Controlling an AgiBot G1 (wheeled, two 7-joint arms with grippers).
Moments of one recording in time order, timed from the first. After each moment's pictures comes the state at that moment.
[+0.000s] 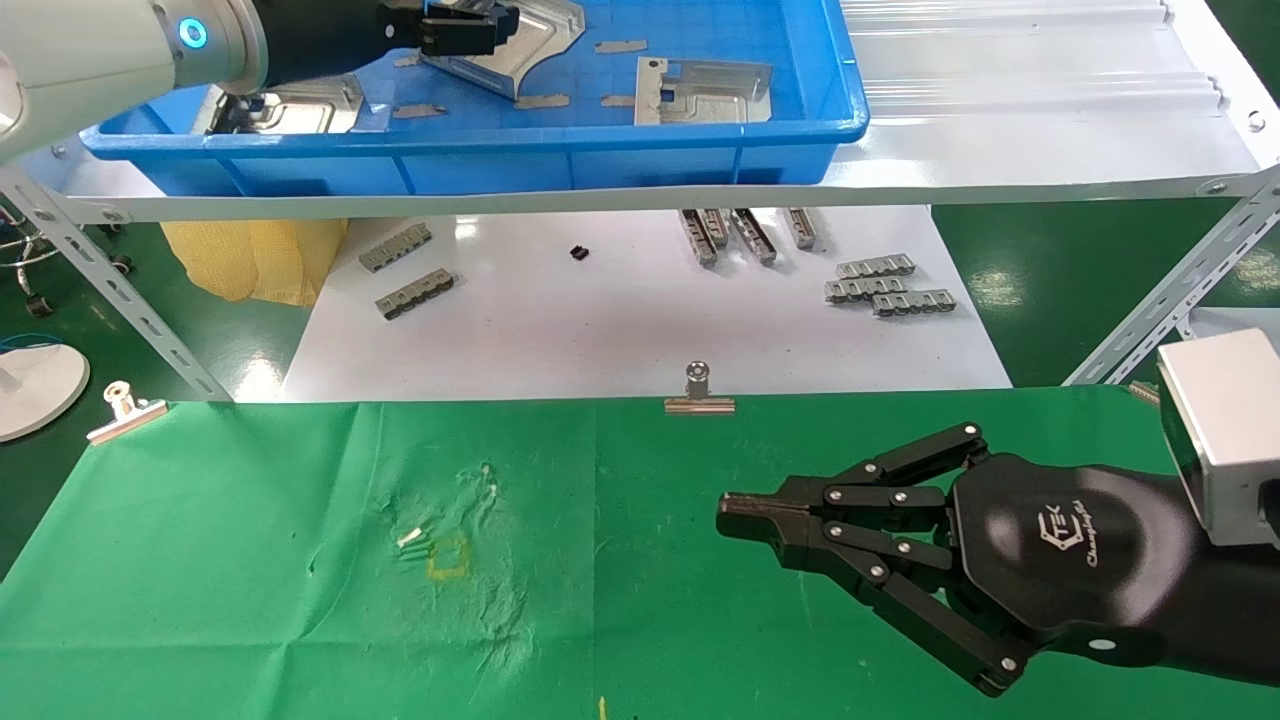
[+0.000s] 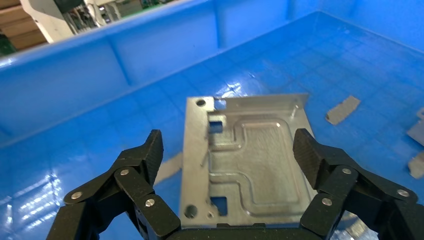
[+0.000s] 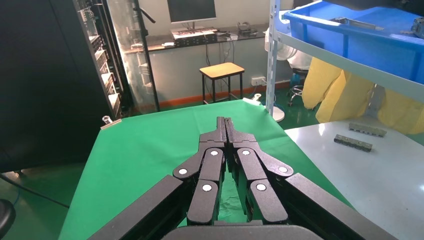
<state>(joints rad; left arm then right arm) -2.06 1.32 0.52 0.00 1.35 0.79 -0.02 1.09 -0.57 -0.38 1.25 -0.65 -1.45 0.13</state>
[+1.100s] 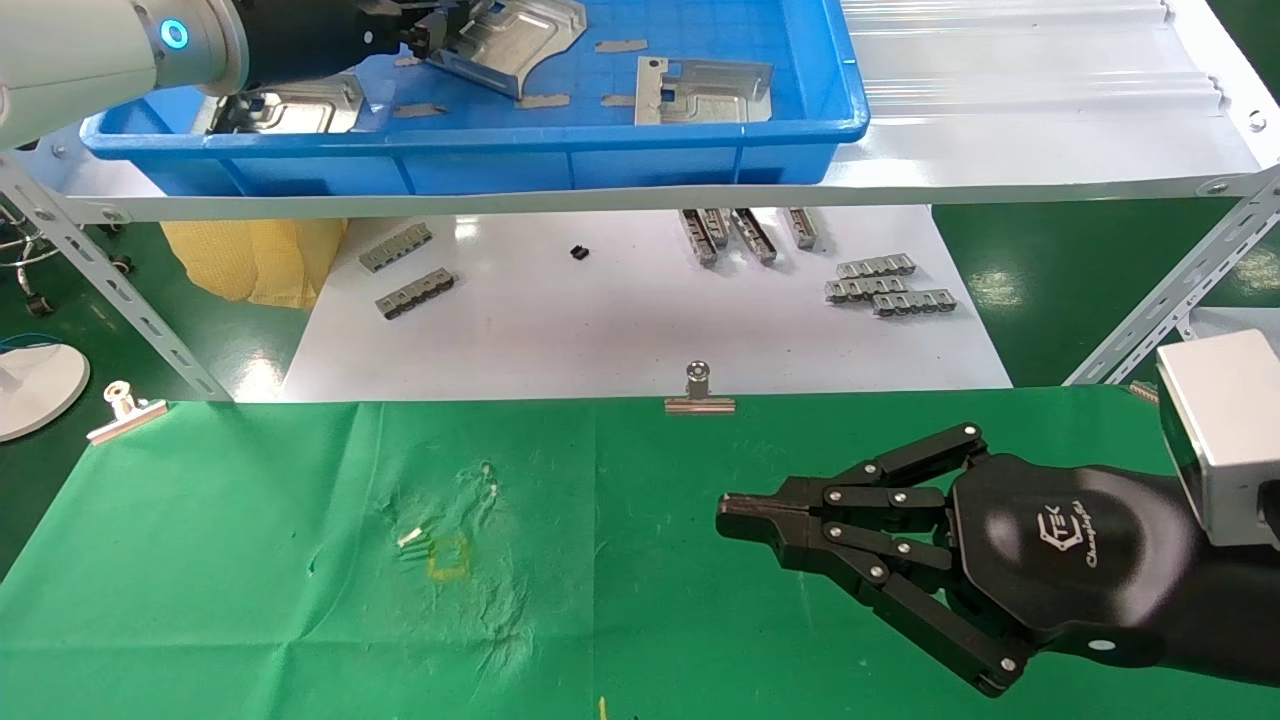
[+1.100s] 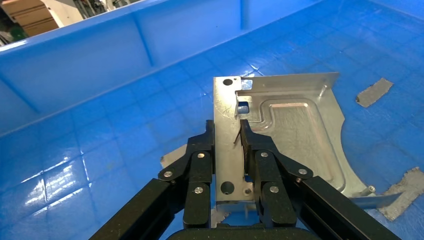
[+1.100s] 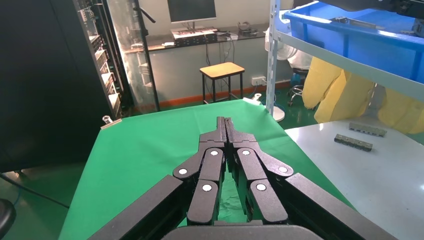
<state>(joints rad) -2.06 1.32 0.55 0.00 1.39 0.74 -0.09 1.09 -0.57 -0.38 1.25 -0.65 -1.45 0.13</state>
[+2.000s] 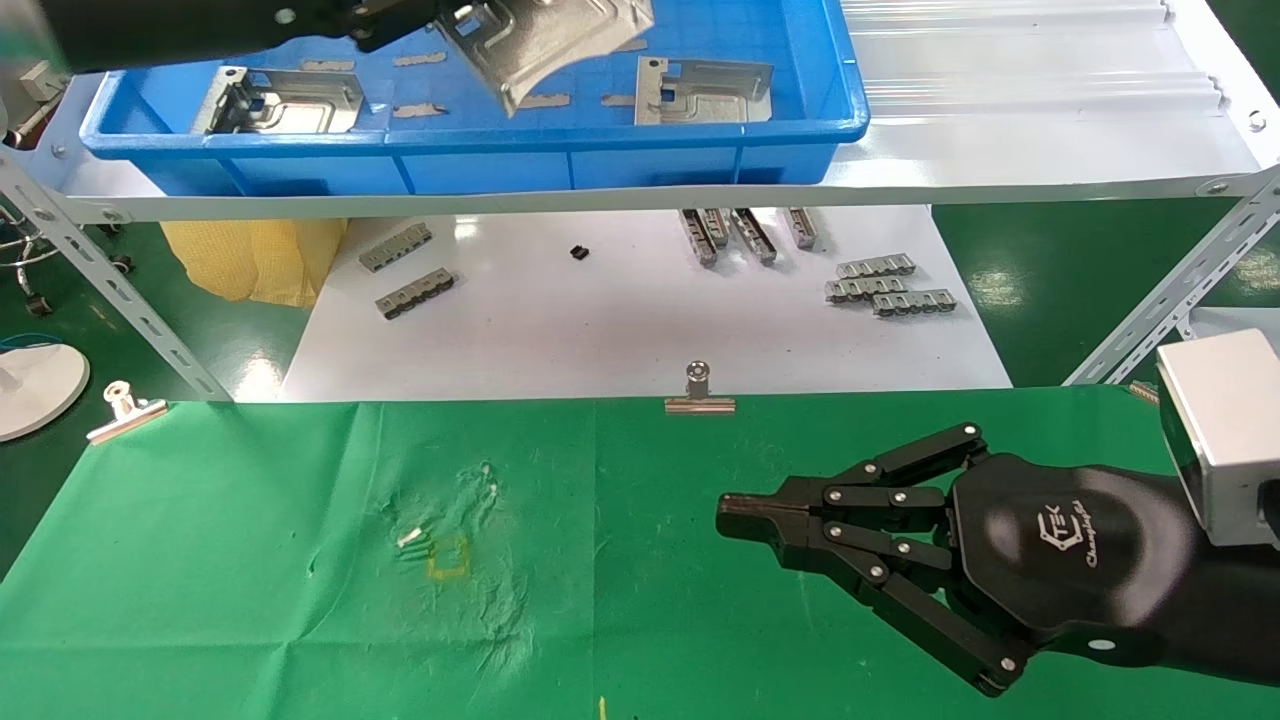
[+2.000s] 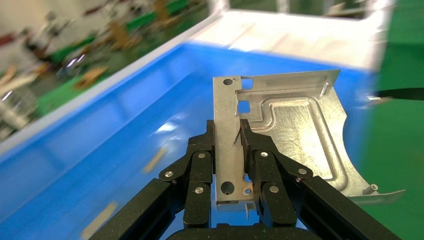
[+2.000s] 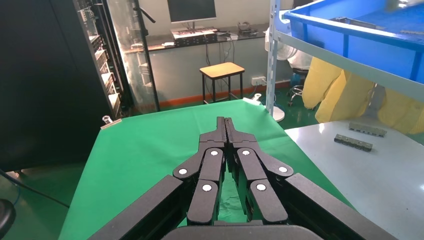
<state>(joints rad) -2.06 1.10 0.47 -0.13 1.26 1.35 0.15 1.09 -0.57 -0.38 1.25 -0.65 -1.45 0.13</state>
